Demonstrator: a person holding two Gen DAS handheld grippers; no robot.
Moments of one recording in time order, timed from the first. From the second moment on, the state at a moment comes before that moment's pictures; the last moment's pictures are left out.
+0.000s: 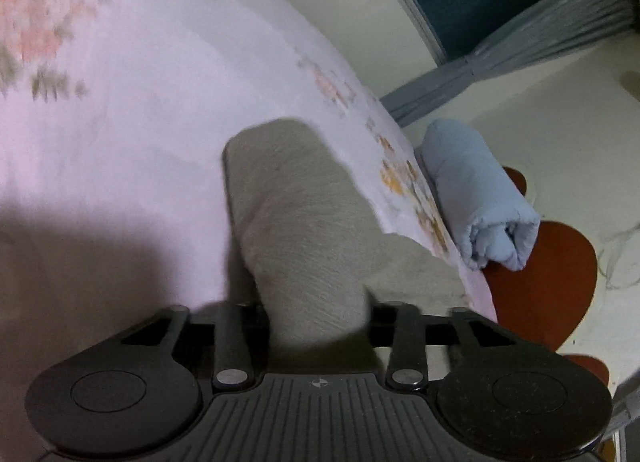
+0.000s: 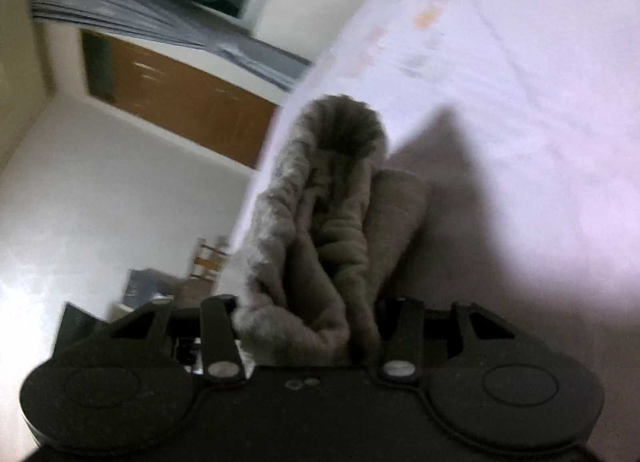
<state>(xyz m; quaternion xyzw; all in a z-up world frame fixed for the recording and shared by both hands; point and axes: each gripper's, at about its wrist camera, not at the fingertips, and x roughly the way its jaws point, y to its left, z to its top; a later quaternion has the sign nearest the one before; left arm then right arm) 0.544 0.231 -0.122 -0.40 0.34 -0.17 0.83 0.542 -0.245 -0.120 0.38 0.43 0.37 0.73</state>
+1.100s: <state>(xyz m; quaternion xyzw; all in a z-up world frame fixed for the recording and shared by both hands) 0.236 0.181 -0.058 -0.16 0.27 0.06 0.95 0.301 -0.307 -0.004 0.13 0.27 0.18 0.94</state>
